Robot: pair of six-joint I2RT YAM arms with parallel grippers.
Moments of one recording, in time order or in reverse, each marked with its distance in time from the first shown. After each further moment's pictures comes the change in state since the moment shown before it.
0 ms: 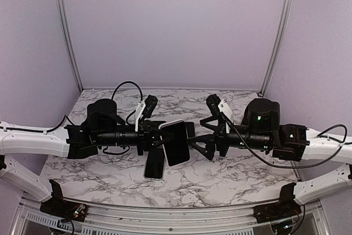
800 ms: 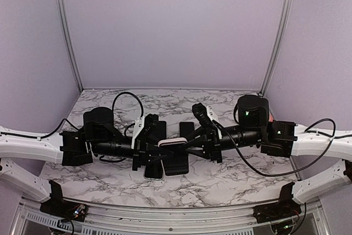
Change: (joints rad) left arm -0.088 -0.074 -0.054 -0.026 0.067 0.296; right arm -0.045 0.119 0.038 0.102 -0.473 -0.119
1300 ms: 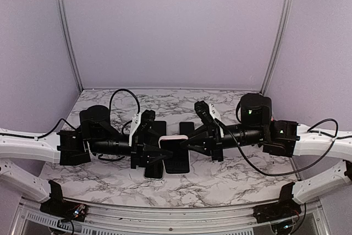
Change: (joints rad) left arm -0.004 -0.022 0.001 0.008 -0.003 -0.026; right arm -0.003 -0.016 0.006 -0.007 0.007 -0.018
